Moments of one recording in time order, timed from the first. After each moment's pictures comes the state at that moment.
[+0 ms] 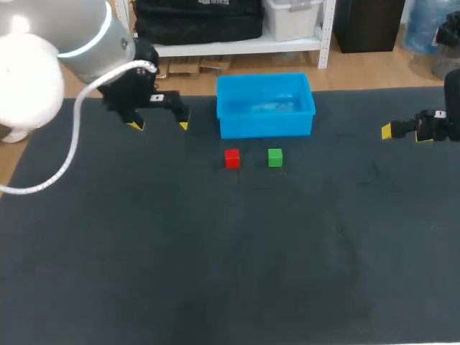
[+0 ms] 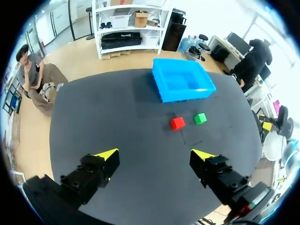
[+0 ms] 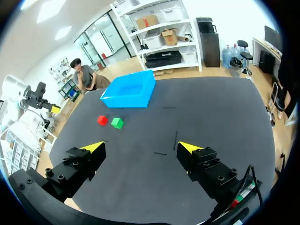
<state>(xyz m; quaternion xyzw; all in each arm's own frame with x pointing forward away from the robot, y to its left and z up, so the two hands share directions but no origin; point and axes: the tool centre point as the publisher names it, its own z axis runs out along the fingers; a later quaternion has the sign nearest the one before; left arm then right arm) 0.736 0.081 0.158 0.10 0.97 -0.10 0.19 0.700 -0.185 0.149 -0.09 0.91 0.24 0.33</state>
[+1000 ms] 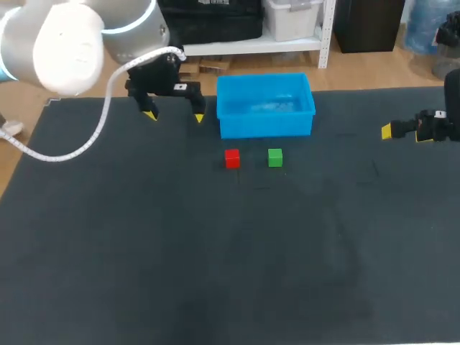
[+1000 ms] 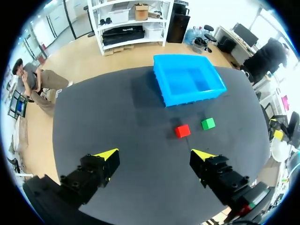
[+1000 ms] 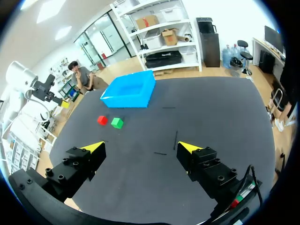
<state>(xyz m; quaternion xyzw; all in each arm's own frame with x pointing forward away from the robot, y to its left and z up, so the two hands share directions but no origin) 0.777 0.062 0.144 0.11 0.98 -0.05 0.15 0.700 -0.185 0.149 -0.09 0.91 0.24 0.33</state>
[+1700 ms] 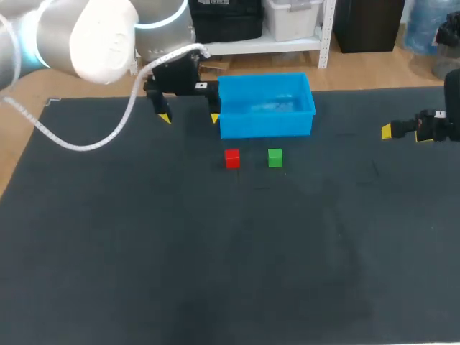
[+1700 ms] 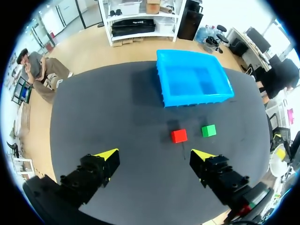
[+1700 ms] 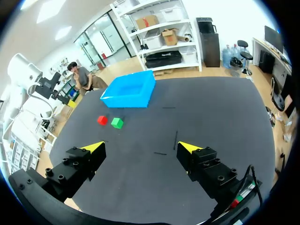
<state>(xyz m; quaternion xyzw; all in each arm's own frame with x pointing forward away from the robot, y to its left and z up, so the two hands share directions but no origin) 0.787 0.033 0.130 0.05 0.99 -0.04 0.13 0.700 -0.185 0.149 -0.09 0.91 0.24 0.33</state>
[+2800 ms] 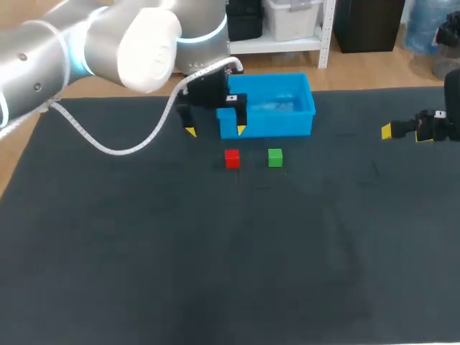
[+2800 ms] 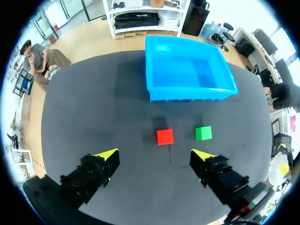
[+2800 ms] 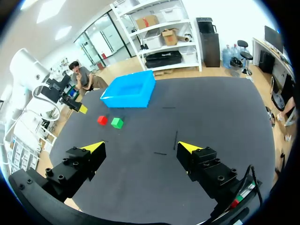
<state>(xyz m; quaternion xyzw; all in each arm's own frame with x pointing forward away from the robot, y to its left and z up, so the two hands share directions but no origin) 0.788 -0.012 0.095 0.03 0.99 -0.03 0.10 0.700 -0.185 0.149 -0.09 0.91 0.24 0.33</state>
